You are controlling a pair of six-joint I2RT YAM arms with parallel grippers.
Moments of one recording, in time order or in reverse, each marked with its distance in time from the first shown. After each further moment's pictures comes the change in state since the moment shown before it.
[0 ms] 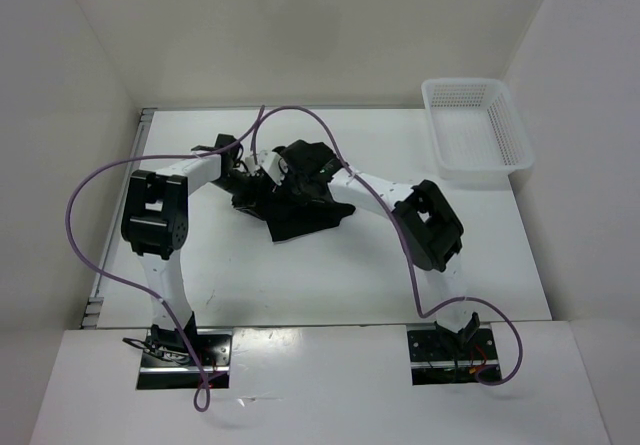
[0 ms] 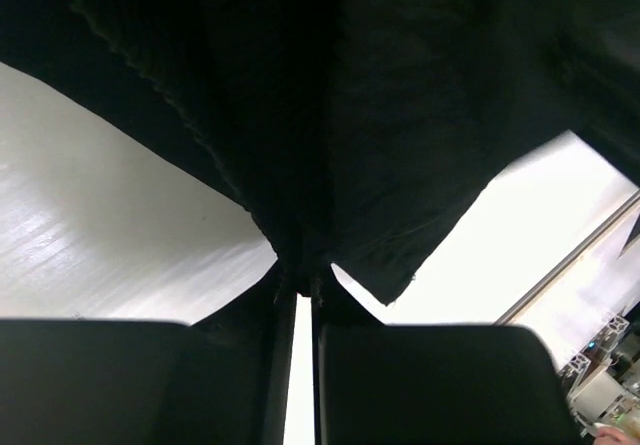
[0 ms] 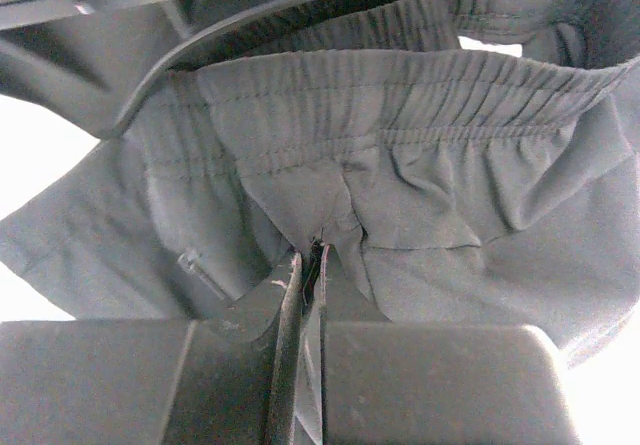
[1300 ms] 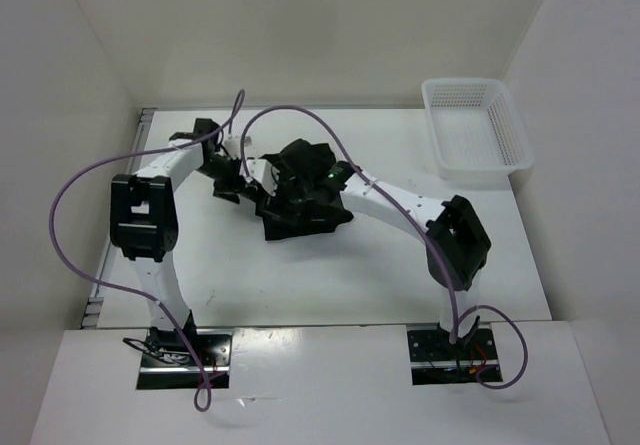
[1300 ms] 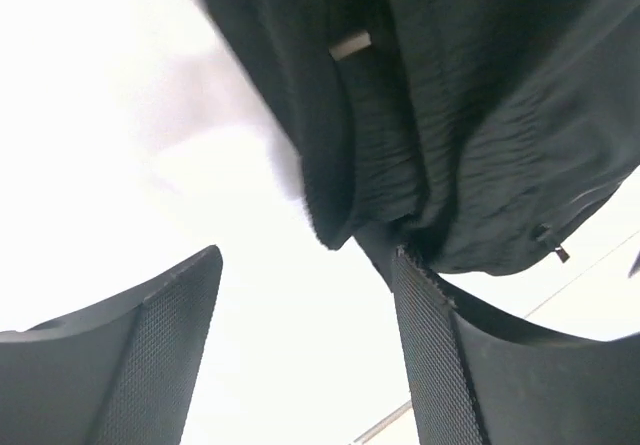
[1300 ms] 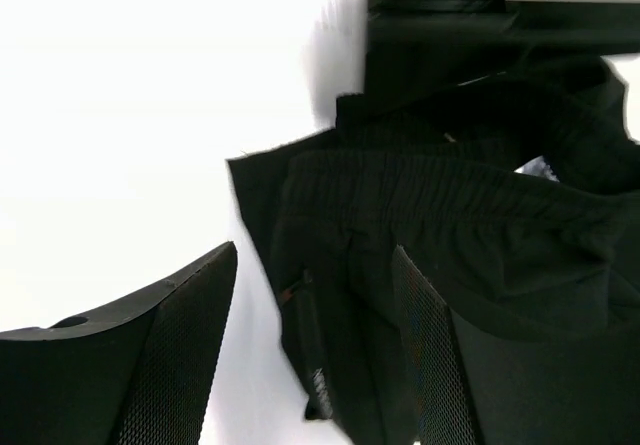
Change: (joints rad) left arm 0.082 -0.019 0.081 -0.083 -0.061 0.003; right arm 0.080 -0.191 -0.058 -0.092 -0.235 -0.098
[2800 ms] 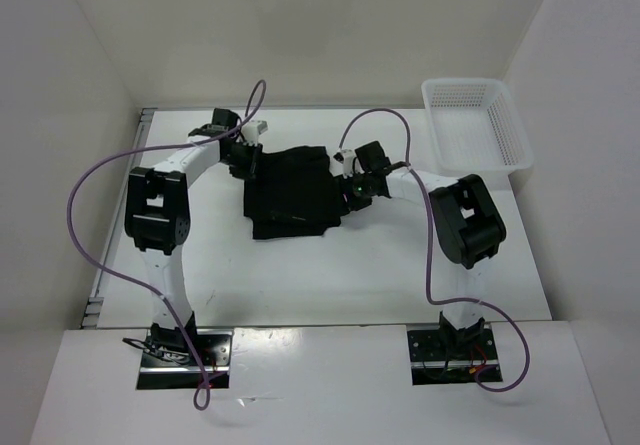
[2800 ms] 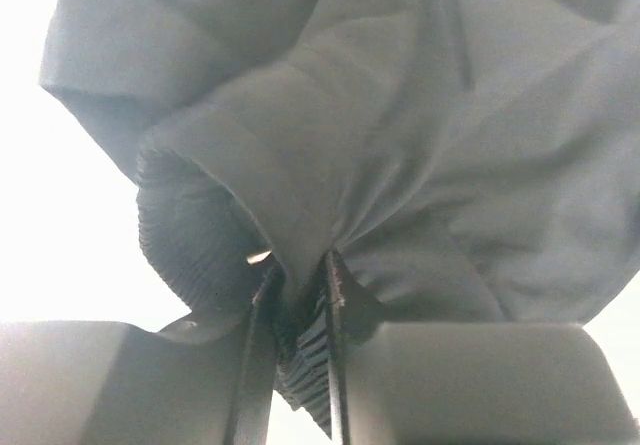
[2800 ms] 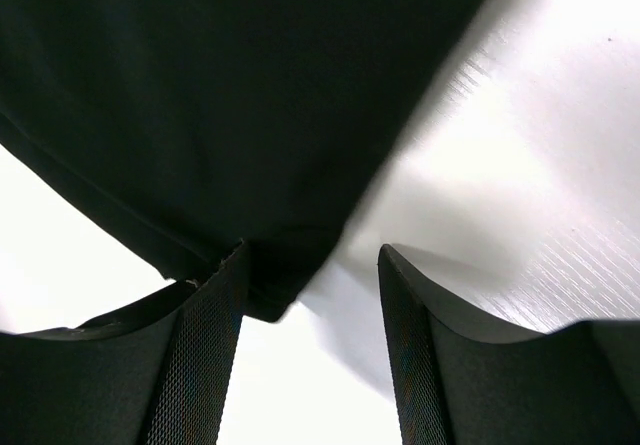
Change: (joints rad) left arm -0.088 0.075 0.149 0.210 -0.123 0.000; right arm -0.431 0.031 -0.338 0.146 -0.155 0.582
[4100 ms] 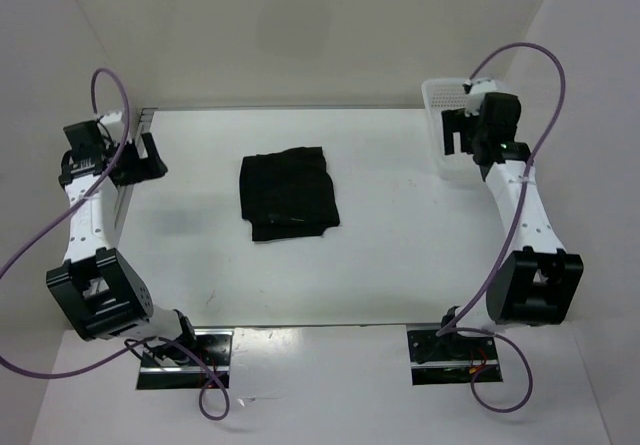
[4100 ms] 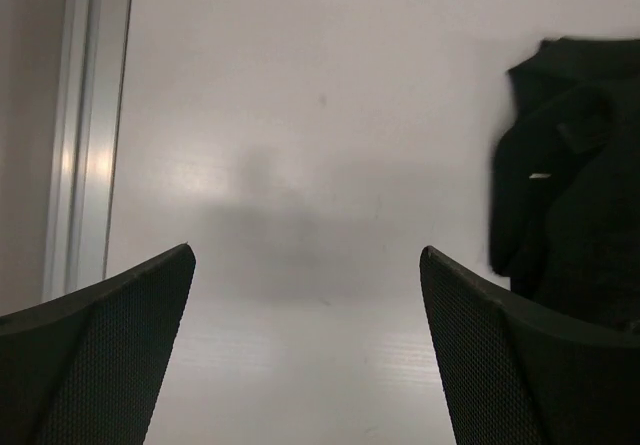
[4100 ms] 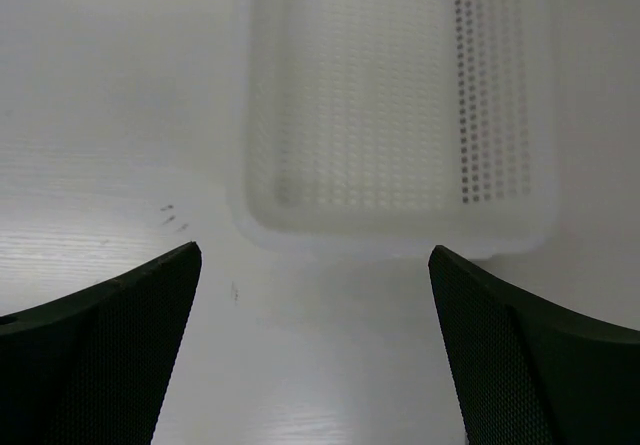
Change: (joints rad) left arm 0.555 -0.635 -0.315 0.035 -0.092 0.000; right arm -0.489 -0.481 0.119 -0.119 0.465 -0.298
